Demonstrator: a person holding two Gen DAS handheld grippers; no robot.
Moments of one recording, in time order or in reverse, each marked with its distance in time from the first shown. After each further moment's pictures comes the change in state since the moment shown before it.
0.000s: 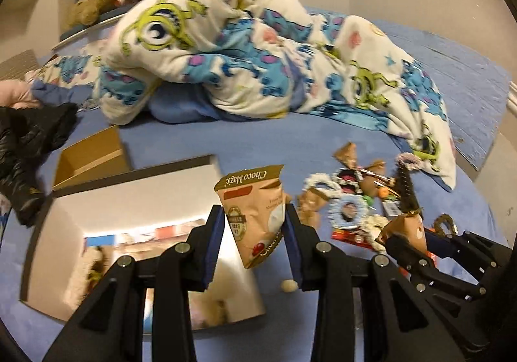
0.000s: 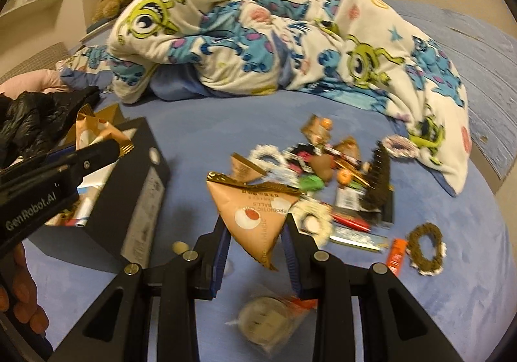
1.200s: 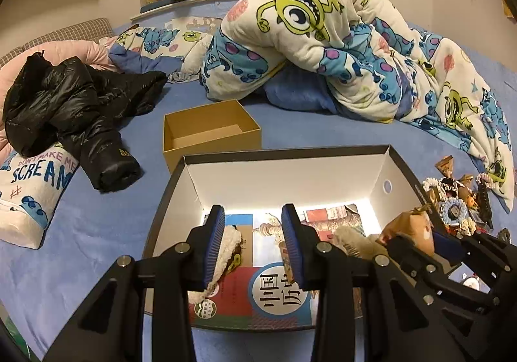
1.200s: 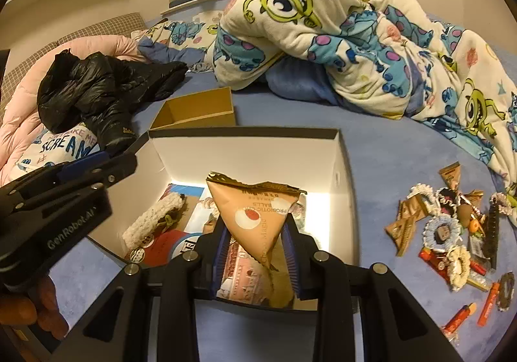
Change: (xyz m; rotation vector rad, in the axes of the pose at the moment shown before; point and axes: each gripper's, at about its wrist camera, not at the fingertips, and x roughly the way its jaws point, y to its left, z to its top) left arm -0.032 0.180 -0.040 -0.150 0.024 0.259; right arm 0.021 0.204 0.014 -0.190 0.013 0.248
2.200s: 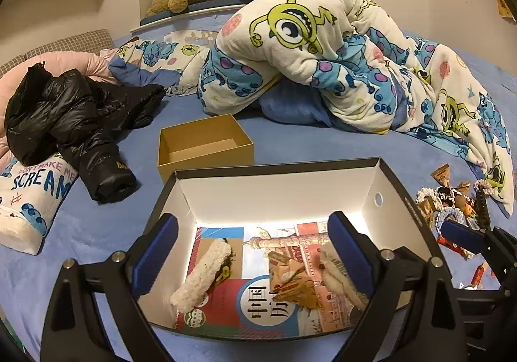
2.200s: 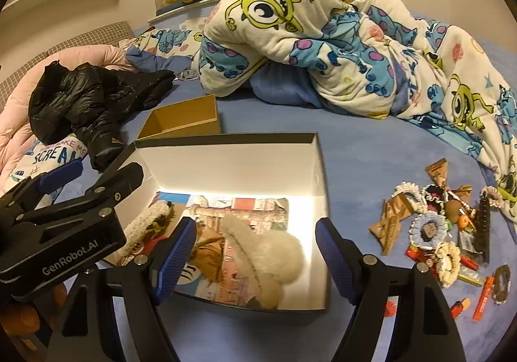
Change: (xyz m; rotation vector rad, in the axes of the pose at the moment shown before) left arm -0.008 -0.018 0.005 0.001 -0.066 -0.001; right arm -0.010 -0.020 0.003 0.039 -0.027 -0.048
